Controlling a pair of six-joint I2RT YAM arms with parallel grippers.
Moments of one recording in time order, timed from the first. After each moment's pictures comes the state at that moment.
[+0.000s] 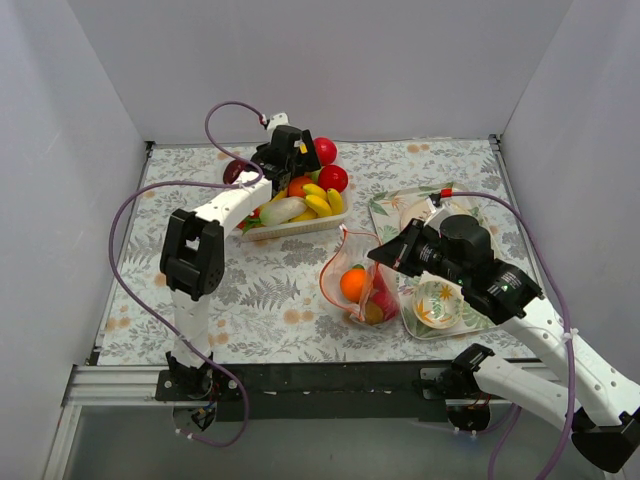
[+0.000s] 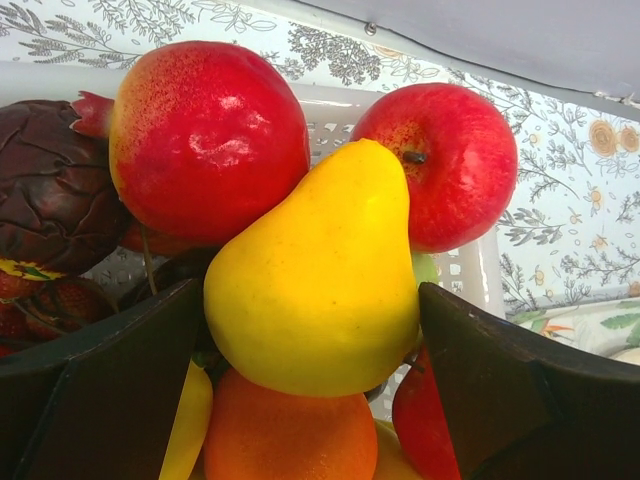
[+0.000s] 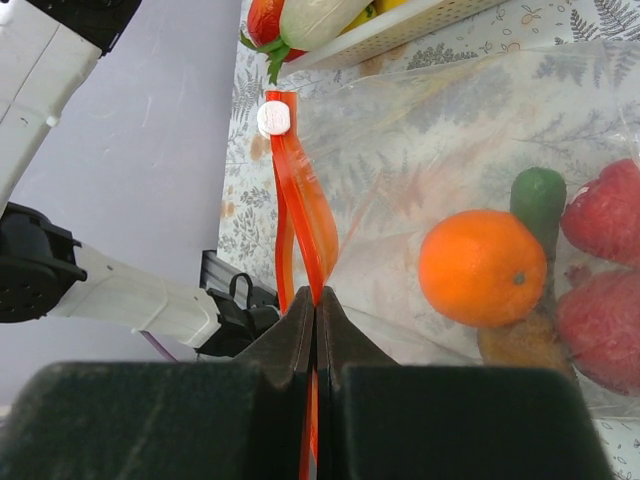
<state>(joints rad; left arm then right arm) -0.46 2.04 1.70 -0.20 -0.30 -0.56 0.70 0.81 0.92 -0.51 -0.13 0.96</state>
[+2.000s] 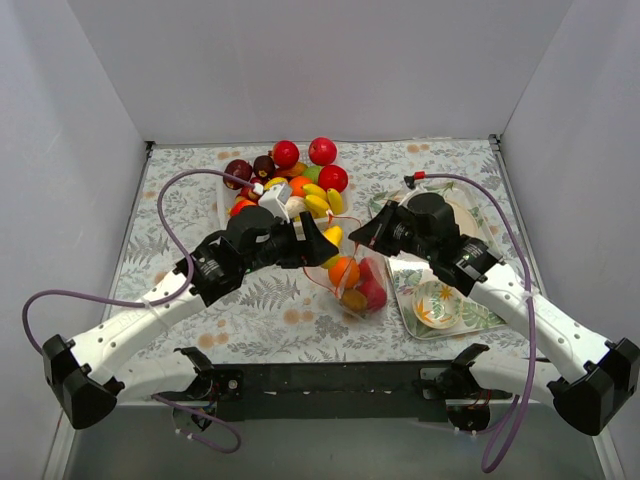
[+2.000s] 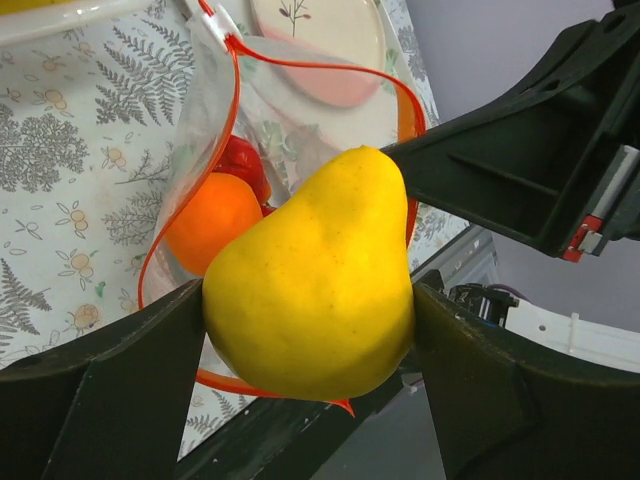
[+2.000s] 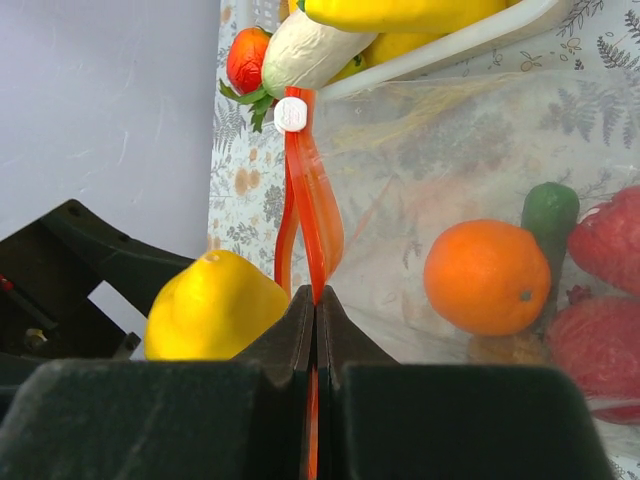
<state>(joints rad) -0.81 1.06 1.02 -0.37 0.04 -0.77 0.71 1.06 0.98 -0.36 -0.09 0.97</state>
